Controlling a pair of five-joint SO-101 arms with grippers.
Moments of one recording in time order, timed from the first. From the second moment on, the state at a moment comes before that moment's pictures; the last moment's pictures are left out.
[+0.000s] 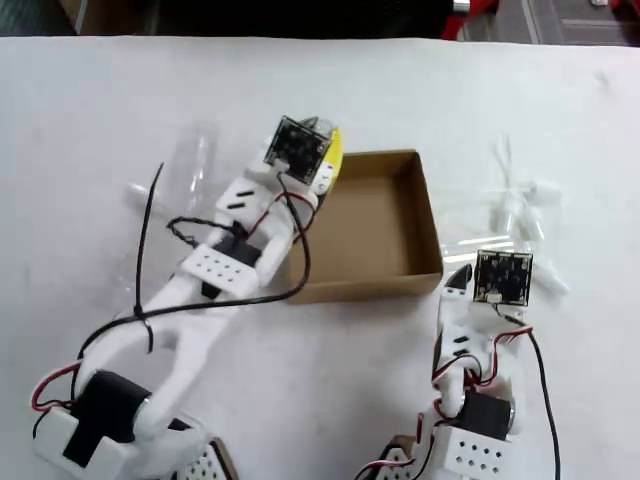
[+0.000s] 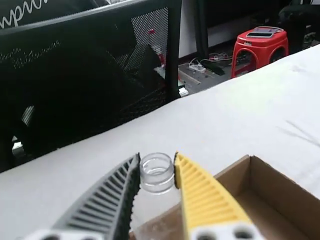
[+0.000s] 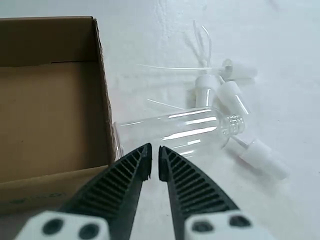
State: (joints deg) left arm 19.4 -9.3 46.2 -15.4 -5.8; right arm 11.3 -102.8 96.4 44.6 12.4
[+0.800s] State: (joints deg) left arm 17.2 5.0 48.4 -33.5 0.7; right arm 11.3 -102.8 96.4 44.6 12.4
